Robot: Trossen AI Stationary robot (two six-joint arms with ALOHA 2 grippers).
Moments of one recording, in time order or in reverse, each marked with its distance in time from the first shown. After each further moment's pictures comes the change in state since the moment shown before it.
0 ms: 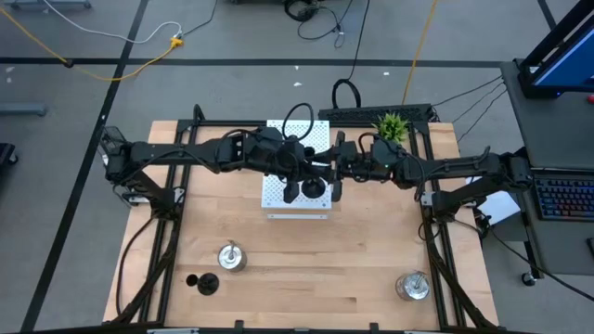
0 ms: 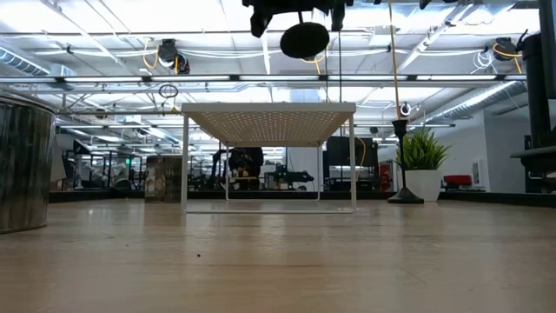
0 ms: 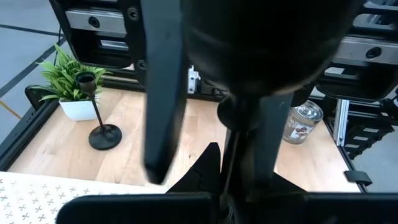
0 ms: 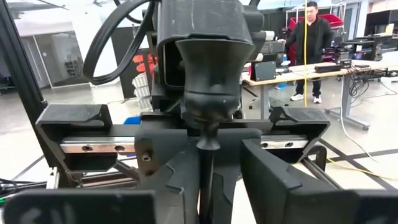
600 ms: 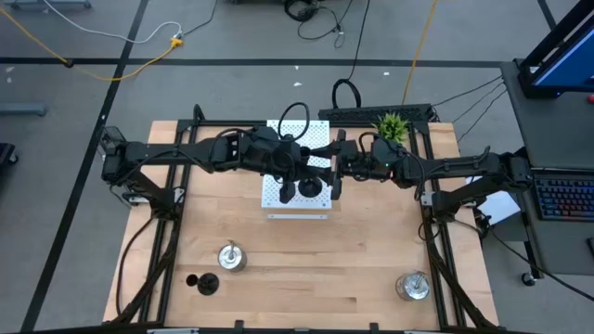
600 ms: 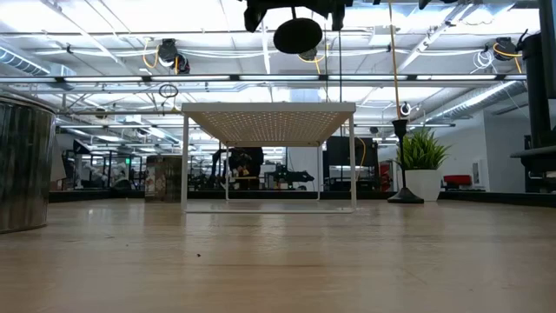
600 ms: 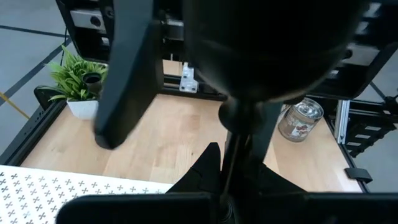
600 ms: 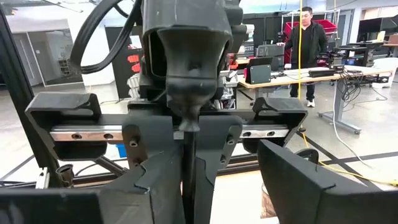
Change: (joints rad) left arm 0.000 -0.032 0.000 -0.038 -0.024 0.009; right arm -0.001 0.000 0.002 0.006 0.006 -0.026
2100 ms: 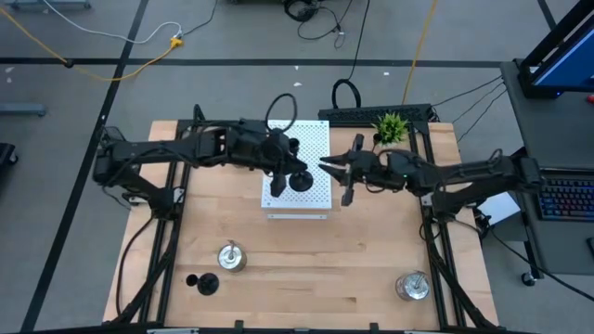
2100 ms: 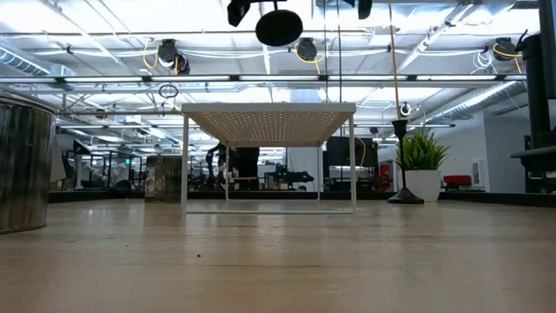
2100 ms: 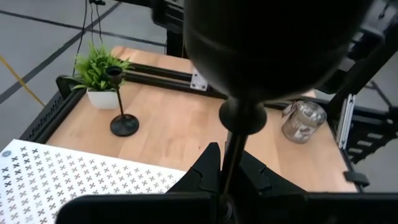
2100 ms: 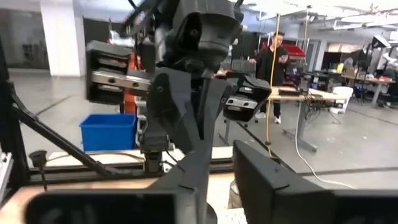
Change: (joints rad) left arm 0.024 -0.075 -0.001 -0.092 -0.025 -0.041; right arm 0.092 -0.133 -0.105 -0.009 0.184 -0.159
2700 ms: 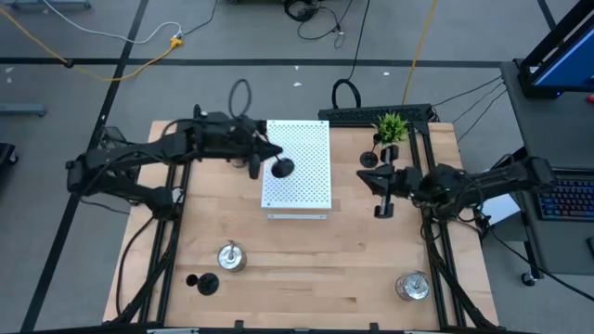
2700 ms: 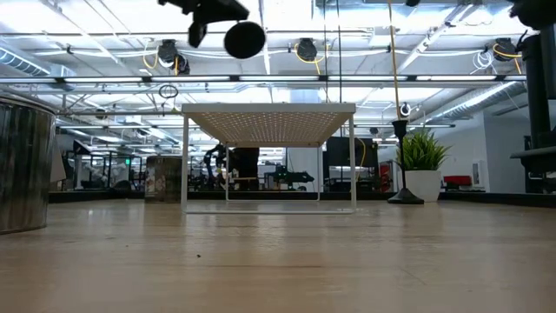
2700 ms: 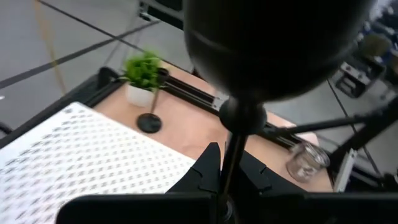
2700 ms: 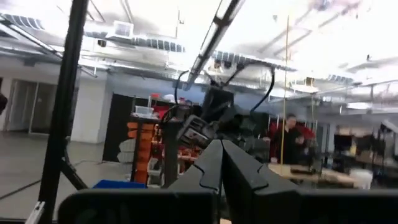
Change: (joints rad) left arm 0.136 -0.263 -0.316 0.184 0.028 -0.201; right arm 0.118 -0.277 -0.360 0.439 0.003 -0.126
